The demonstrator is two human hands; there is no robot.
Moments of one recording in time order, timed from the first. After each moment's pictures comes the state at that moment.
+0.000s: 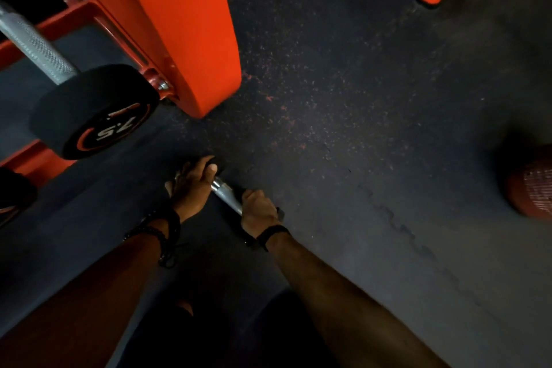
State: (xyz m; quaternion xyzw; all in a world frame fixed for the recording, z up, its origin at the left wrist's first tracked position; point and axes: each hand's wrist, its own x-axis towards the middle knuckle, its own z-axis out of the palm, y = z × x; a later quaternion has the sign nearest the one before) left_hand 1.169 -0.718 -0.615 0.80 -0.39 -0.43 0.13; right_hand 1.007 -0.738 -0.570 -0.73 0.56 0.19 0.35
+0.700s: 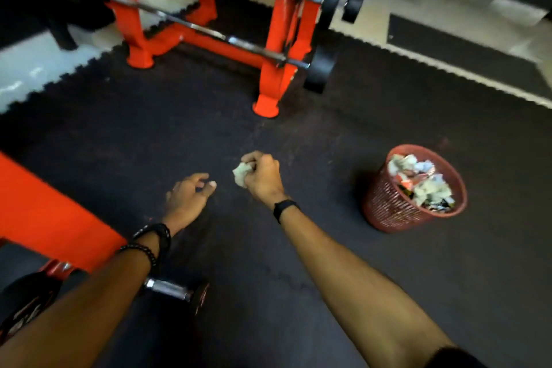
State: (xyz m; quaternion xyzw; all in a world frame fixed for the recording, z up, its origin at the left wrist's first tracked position) left_hand 0.972 -0.917 -0.302 0.72 -0.56 -0.35 0.22; right_hand 0.791 -0.932 -0.243 -0.57 0.65 -0.32 0.38
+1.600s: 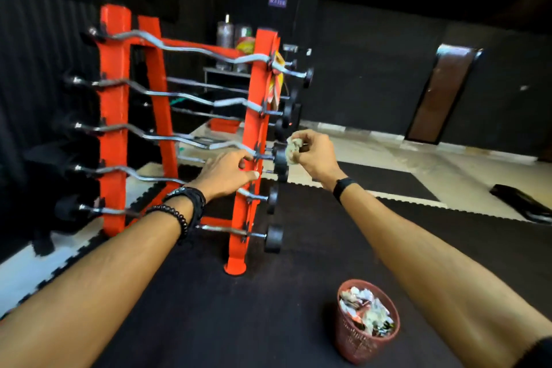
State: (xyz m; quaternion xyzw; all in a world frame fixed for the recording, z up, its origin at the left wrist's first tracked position) left_hand 0.969 -1.015 0.332 0.44 -0.82 -0.20 0.32; right_hand 0.766 -0.954 0.374 -0.59 0.61 -0.52 0.12
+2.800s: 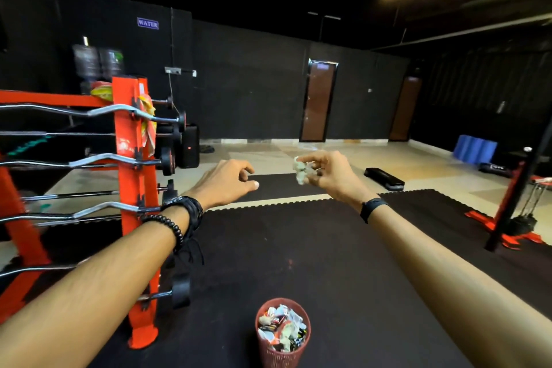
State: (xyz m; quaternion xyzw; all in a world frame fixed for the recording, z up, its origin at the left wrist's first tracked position) left_hand 0.734 -0.943 0.522 0.25 -0.91 -0.18 0.26; right_hand 0.549 -0.769 0.545 -0.55 0.73 -0.41 -0.05
